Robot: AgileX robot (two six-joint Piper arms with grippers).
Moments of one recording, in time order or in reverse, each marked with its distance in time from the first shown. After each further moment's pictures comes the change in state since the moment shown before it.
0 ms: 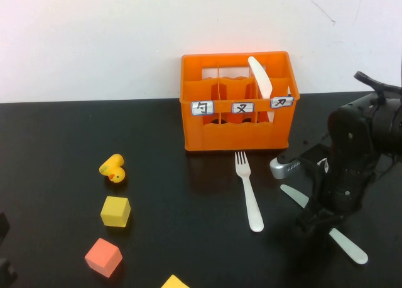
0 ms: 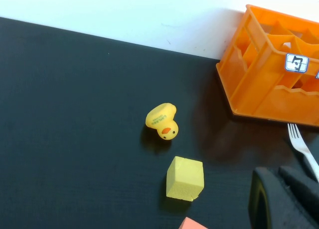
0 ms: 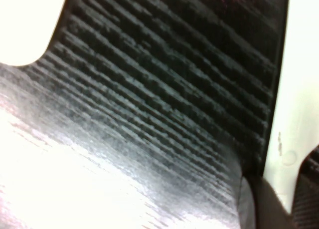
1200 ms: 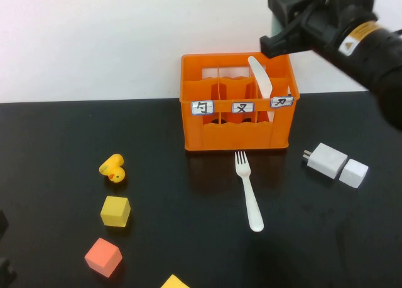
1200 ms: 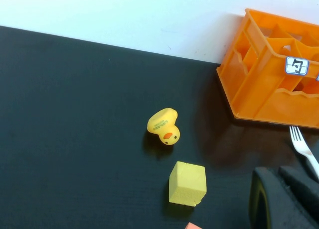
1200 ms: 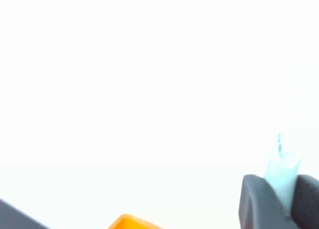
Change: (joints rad) right arm 0.000 -0.273 0.026 0.020 -1.291 0.000; left arm 0.000 0.000 0.000 0.021 -0.007 0.000
